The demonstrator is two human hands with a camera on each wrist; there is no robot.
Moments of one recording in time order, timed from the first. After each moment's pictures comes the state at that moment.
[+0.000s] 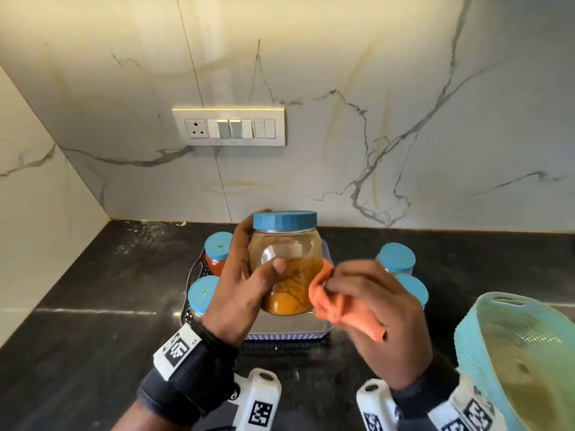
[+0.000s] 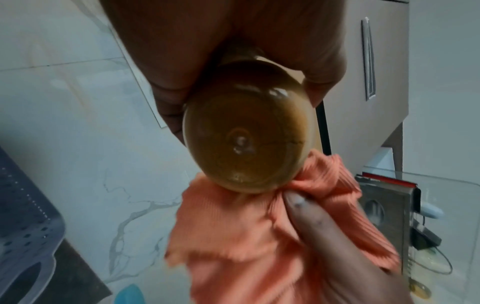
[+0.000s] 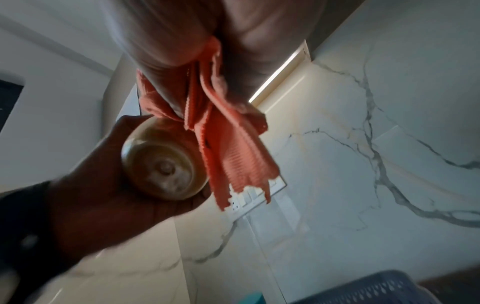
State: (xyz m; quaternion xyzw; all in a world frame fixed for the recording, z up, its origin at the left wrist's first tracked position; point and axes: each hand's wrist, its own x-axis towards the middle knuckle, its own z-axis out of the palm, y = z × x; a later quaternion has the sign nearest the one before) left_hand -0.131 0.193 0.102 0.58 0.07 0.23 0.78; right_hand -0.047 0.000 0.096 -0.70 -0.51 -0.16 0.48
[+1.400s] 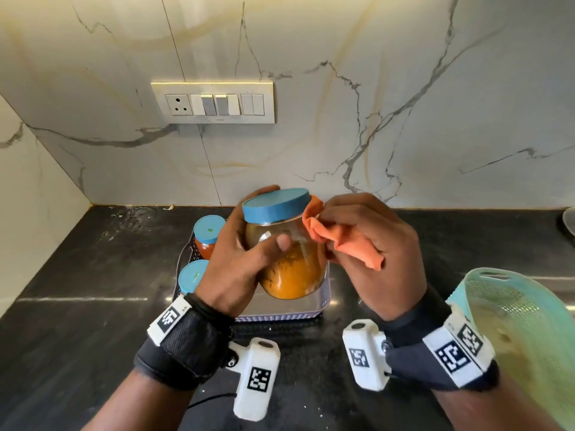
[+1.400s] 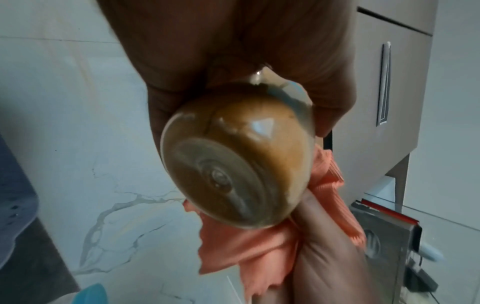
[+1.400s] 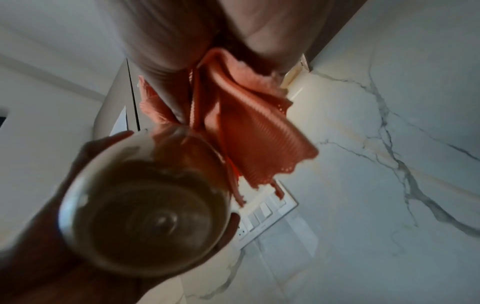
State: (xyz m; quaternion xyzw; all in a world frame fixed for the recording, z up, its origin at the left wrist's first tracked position) left_hand -0.119 0.196 0.109 0.58 0.05 0.20 0.79; right_hand -0.023 0.020 0.130 -0.68 -0.50 -0.17 0.52
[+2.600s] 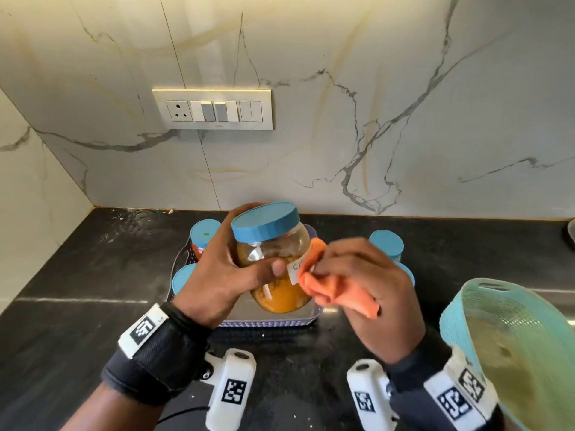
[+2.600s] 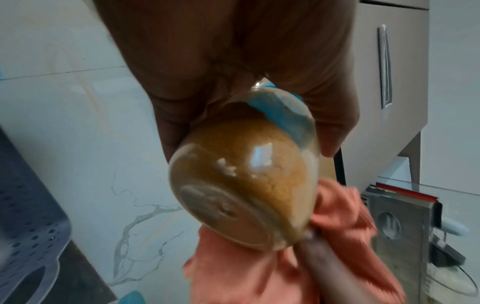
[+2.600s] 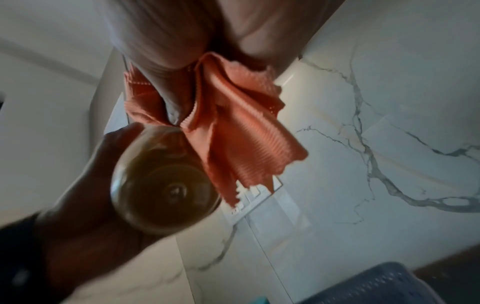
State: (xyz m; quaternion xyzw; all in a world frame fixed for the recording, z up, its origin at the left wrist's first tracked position) left_hand -0.127 0.196 0.111 0.63 0.05 0.17 0.75; right_hand -0.030 -0.011 0.099 -0.68 -0.53 -0.11 0.49
